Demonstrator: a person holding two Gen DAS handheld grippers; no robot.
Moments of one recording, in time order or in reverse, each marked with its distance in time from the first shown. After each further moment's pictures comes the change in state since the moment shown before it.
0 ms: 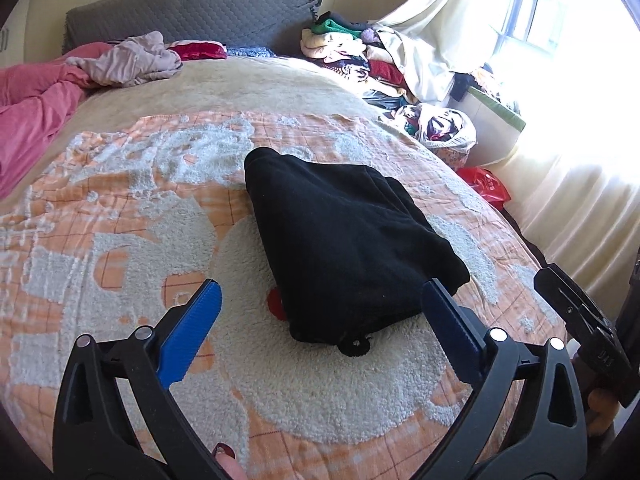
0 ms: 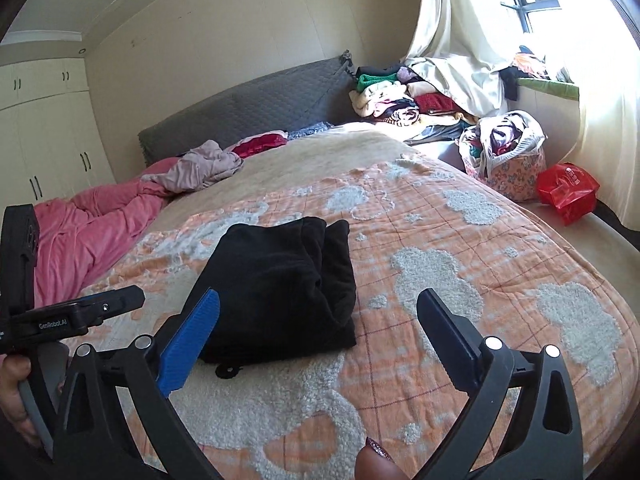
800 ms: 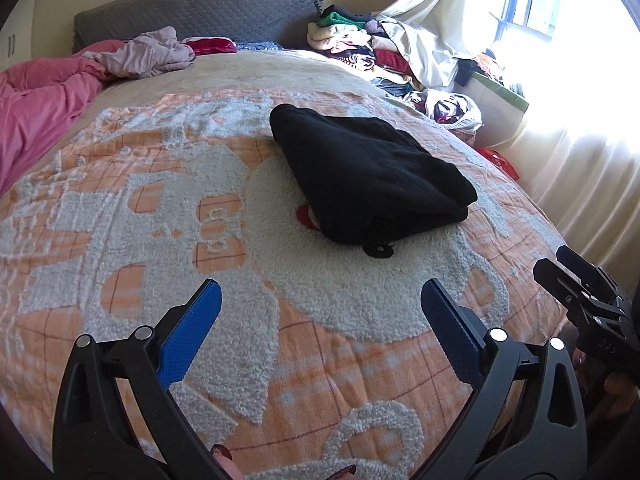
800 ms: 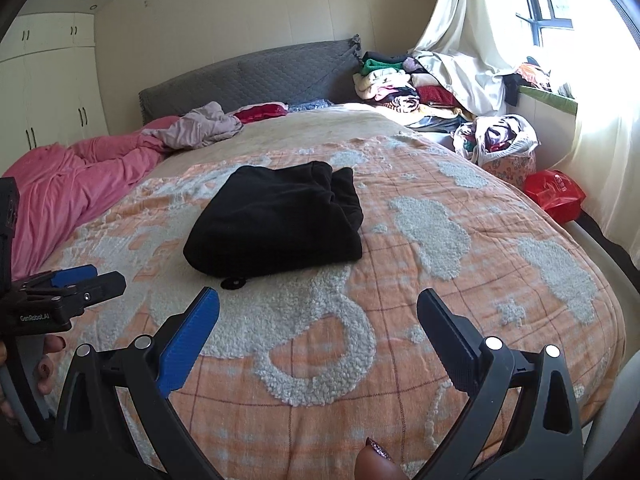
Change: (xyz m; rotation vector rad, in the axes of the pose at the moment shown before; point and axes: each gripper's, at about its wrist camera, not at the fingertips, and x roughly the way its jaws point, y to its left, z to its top) left arm -0.025 0.018 -0.080 0.025 0.018 0.045; right arm -0.024 0.032 -0.069 -0.103 0.094 -0.072
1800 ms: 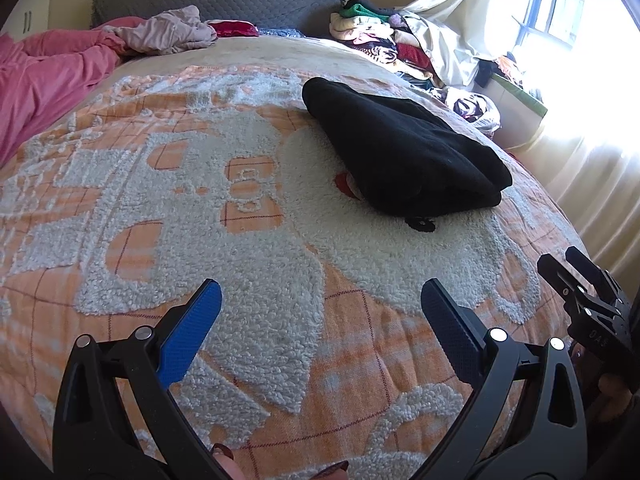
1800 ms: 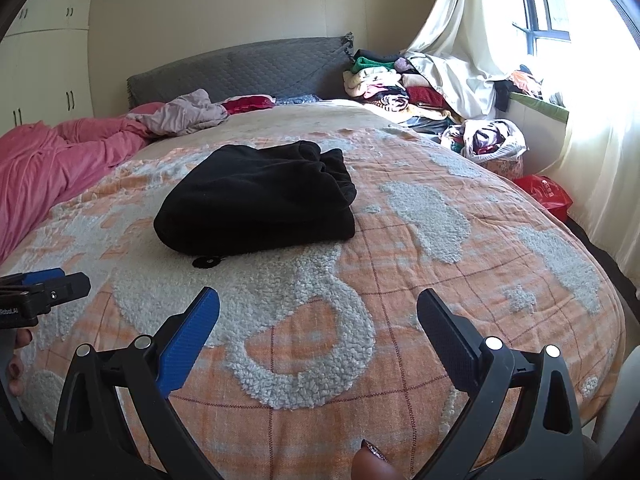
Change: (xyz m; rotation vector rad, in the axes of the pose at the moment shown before) left arm 0.012 0.023 -0.023 -0.059 0.024 0.034; right arm 0.026 0.006 -0.017 -0.042 -0.005 -0.070
